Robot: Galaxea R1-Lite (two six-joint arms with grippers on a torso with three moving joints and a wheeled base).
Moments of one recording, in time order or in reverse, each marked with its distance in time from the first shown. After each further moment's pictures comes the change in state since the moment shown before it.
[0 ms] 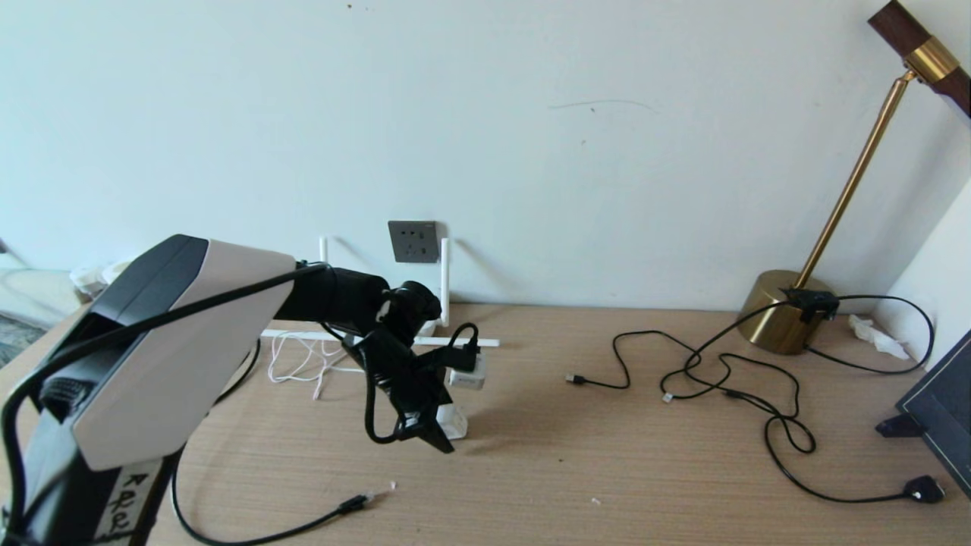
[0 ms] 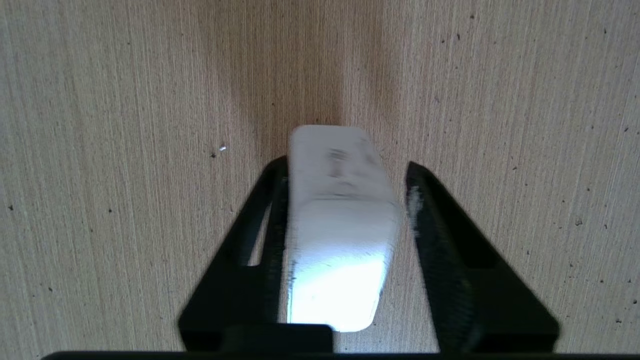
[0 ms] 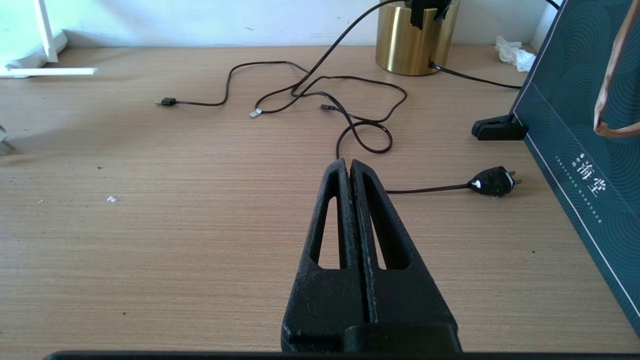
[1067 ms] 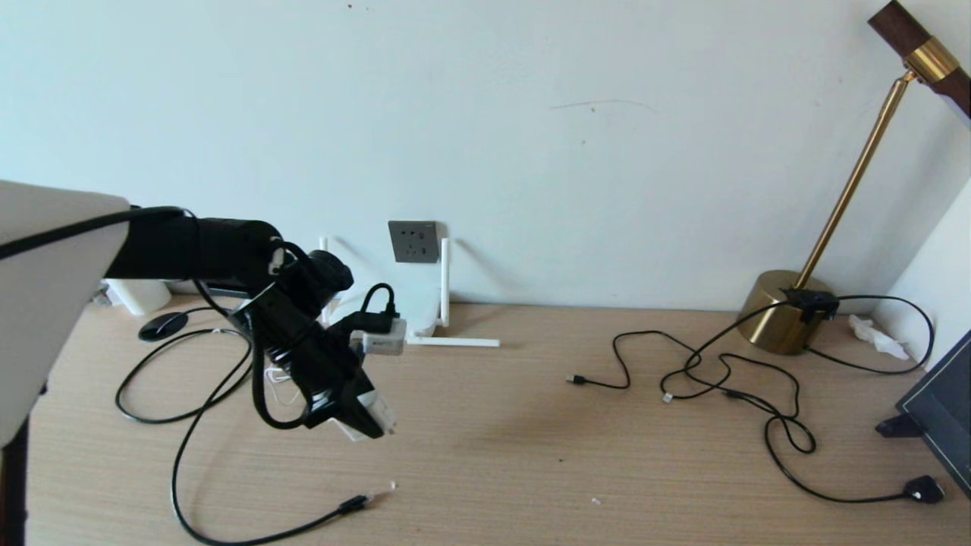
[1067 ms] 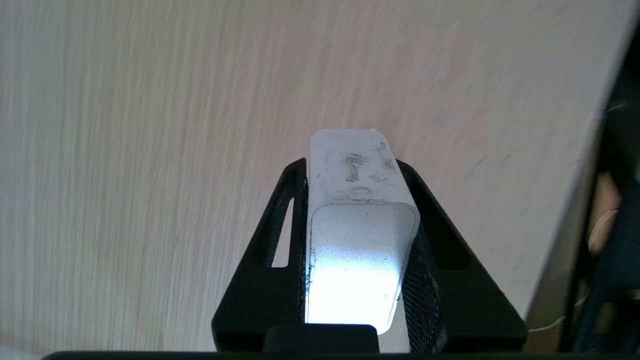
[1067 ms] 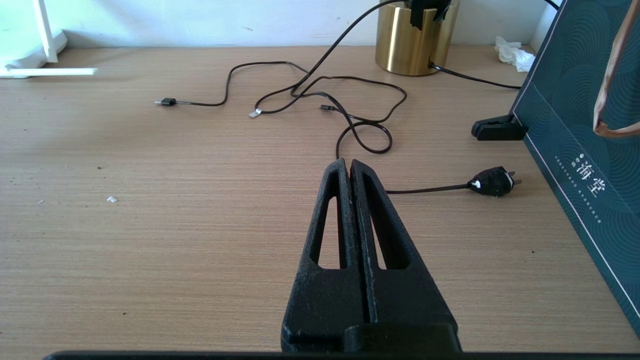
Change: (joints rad) left arm 0.196 -0.237 0.130 0.203 -0.050 0.006; right arm 0.000 0.000 0.000 0.000 0.000 0.000
